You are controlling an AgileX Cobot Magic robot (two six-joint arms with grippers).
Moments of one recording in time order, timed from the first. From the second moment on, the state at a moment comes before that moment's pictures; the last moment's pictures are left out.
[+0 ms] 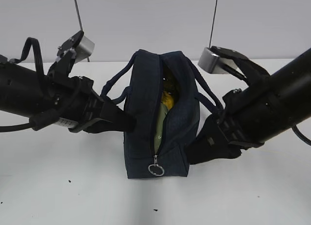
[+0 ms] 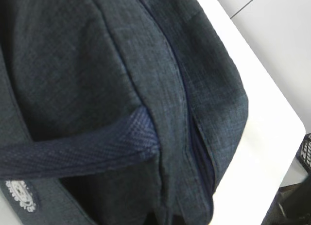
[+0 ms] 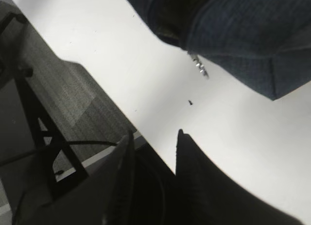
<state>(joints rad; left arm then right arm) -0.41 1.55 -0.84 -1.28 0.70 1.12 0.33 1.44 -0.91 0.82 0.90 -0.76</state>
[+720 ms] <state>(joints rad) -0.41 1.55 -0.84 -1.27 0.70 1.12 0.33 1.44 -0.50 1.57 0.85 -1.50</state>
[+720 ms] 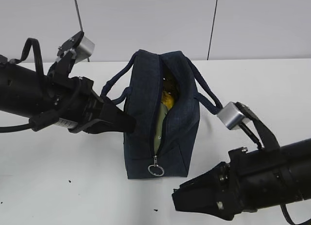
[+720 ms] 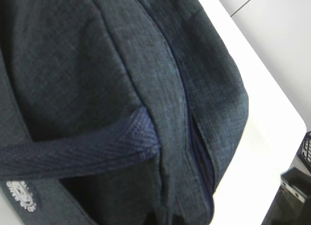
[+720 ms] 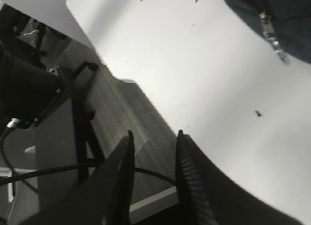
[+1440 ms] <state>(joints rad) -0.41 1.55 -0.84 -1.27 0.70 1.12 0.33 1.45 -0.49 1.71 0.72 -1.71</state>
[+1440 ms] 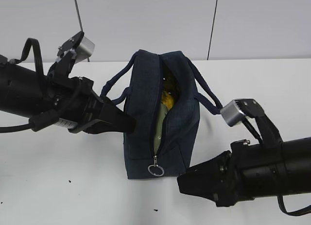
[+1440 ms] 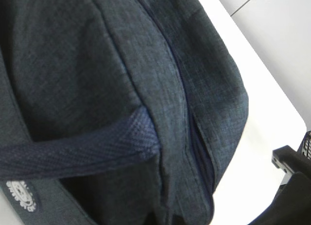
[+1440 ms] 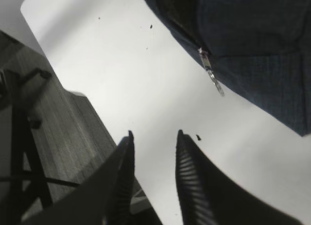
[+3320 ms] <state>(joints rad) -0.41 1.55 -0.84 -1.27 0.71 1.12 0.33 1.93 -0.74 1.80 0.81 -2.35</state>
